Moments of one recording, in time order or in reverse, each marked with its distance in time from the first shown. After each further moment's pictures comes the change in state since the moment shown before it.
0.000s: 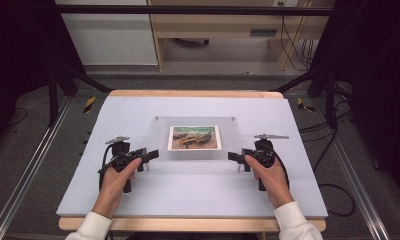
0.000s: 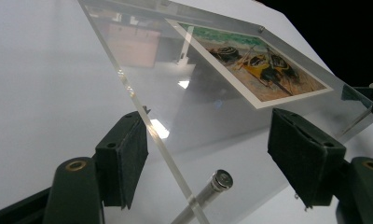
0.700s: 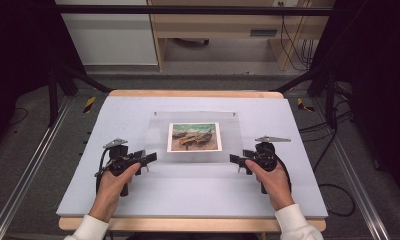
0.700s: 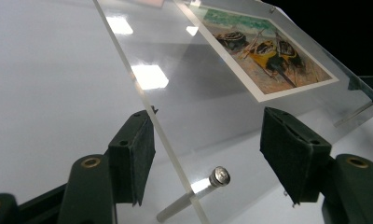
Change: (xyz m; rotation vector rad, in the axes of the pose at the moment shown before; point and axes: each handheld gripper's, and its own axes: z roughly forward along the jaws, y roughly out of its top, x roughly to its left) left arm -0.009 -0.006 -0.014 -0.006 0.014 0.061; right arm 0.008 -0.006 -0.011 -0.018 -0.028 -0.078
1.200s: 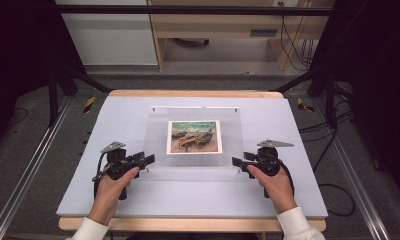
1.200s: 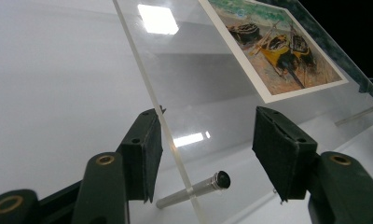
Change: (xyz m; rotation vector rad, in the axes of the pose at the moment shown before) left arm -0.006 -0.007 -0.009 -0.031 0.024 0.014; right arm 0.006 -0.009 -0.013 -0.024 -0.012 -0.060
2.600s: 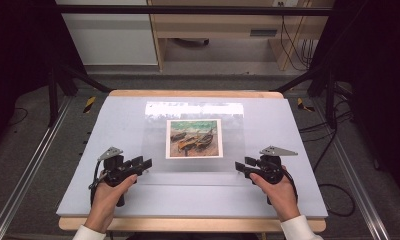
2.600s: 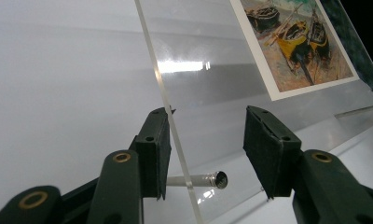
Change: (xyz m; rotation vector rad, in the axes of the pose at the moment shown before) left arm -0.009 -0.011 -0.015 -0.019 0.025 0.035; right arm 0.011 -0.014 -0.015 -0.030 -0.037 -0.052
